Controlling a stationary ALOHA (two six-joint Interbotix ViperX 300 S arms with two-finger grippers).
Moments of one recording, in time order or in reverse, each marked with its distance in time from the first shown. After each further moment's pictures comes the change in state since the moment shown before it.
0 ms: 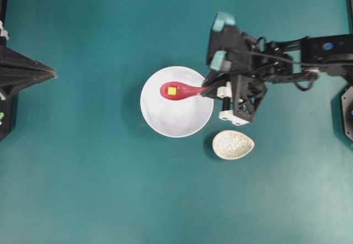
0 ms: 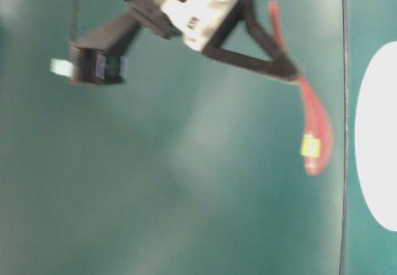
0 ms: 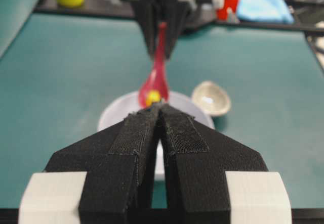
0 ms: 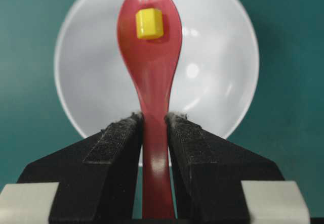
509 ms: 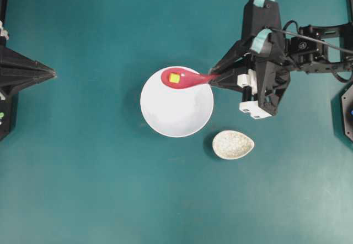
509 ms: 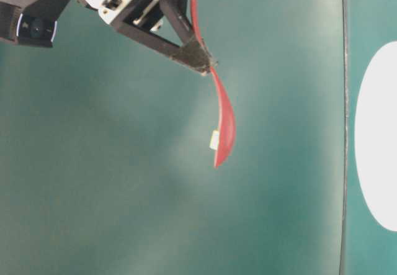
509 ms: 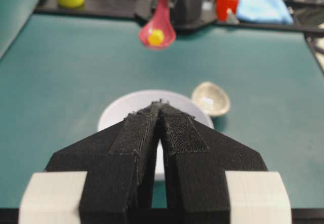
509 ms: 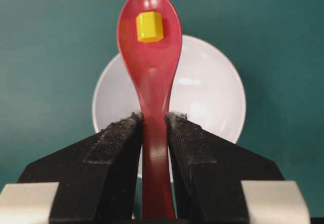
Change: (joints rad) left arm 0.000 -0.002 0.000 0.000 0.000 -0.005; right arm 0.000 -0.156 0.000 0.000 0.000 0.005
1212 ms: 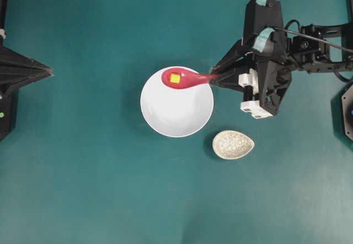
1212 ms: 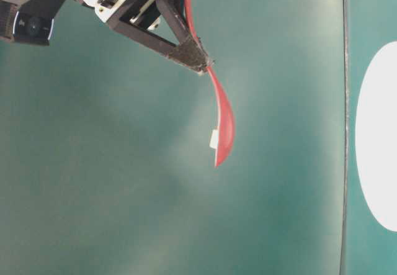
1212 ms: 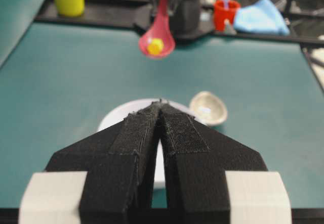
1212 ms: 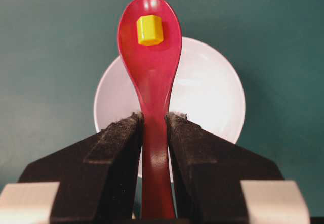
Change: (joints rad) left arm 0.000 -0.020 -0.005 0.000 0.000 -0.008; right arm 0.002 -0.003 0.000 0.000 0.000 0.002
